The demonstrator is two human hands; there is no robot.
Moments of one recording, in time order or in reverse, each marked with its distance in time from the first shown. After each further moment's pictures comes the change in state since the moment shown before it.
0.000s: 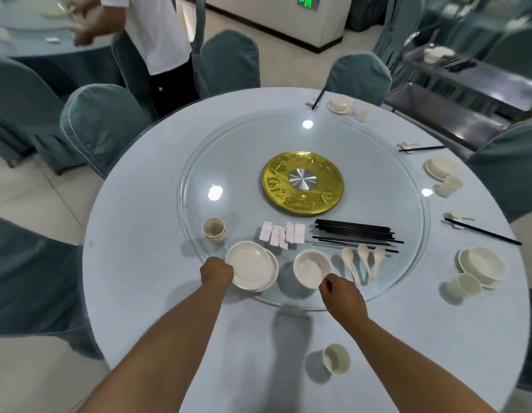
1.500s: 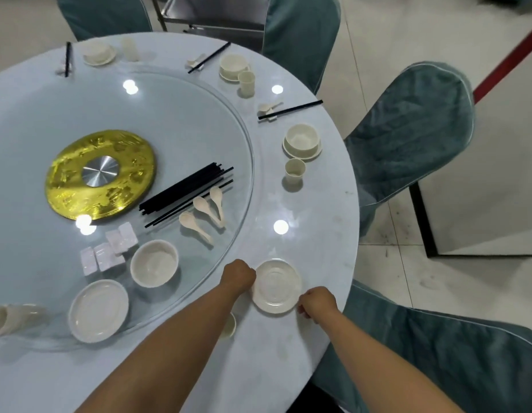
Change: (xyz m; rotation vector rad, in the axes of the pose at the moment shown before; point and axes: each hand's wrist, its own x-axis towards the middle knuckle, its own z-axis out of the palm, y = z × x) left_hand -0.184 0.074 0.321 0.824 -0.614 0.532; right_hand -0.140 0.248 0.036 0.790 -0.219 1.037
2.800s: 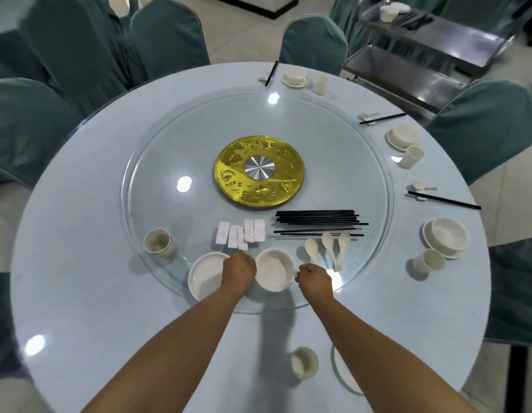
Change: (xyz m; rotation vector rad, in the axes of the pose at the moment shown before) left_hand -0.018 -0.195 -0.158 -0.605 0.519 -0.216; right_hand -0.059 -0.238 0.164 -0.170 -0.046 -0.524
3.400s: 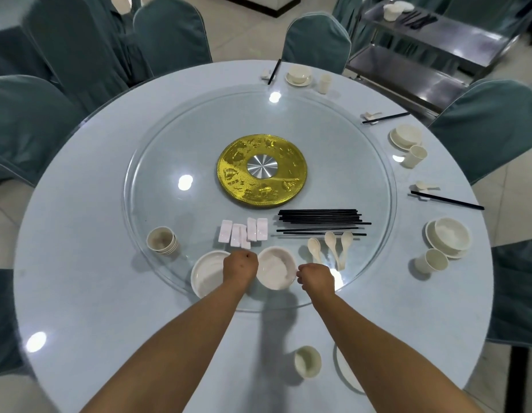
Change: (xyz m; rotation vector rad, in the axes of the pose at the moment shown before) left_hand 0.002 0.003 -0.005 -0.048 0.009 -0.061; right_hand -0.002 -0.015 -0.001 -0.042 -0.033 0.028
